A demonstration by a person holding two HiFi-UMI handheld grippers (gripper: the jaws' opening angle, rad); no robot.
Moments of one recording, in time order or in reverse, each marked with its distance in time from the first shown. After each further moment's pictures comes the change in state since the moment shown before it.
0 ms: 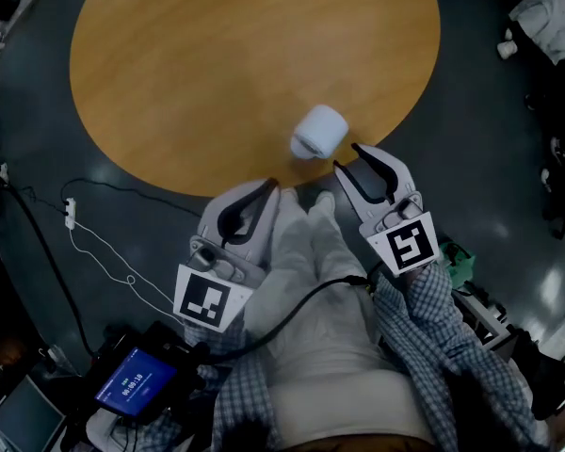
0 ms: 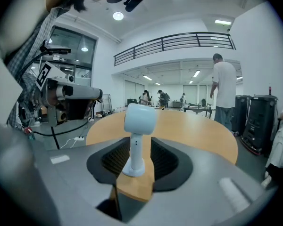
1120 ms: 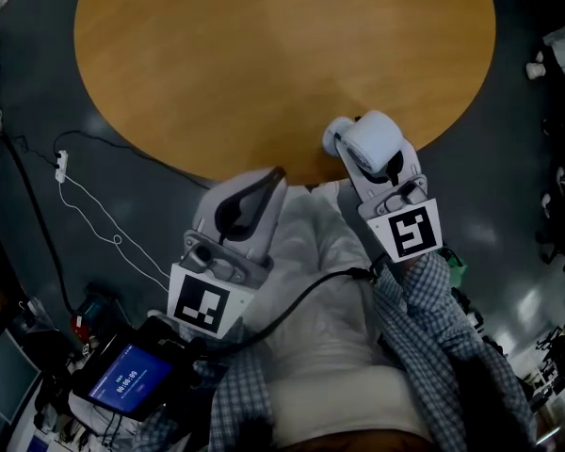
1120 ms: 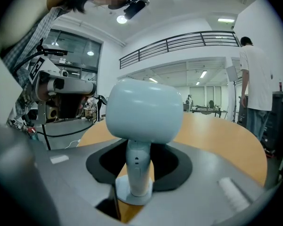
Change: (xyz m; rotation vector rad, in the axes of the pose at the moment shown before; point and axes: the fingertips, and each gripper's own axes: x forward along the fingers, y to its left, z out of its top) left arm -0.017 0.033 -0.006 -0.002 -0.004 0.102; right arm 0.064 0.015 -0.002 -0.009 -0.028 0.079
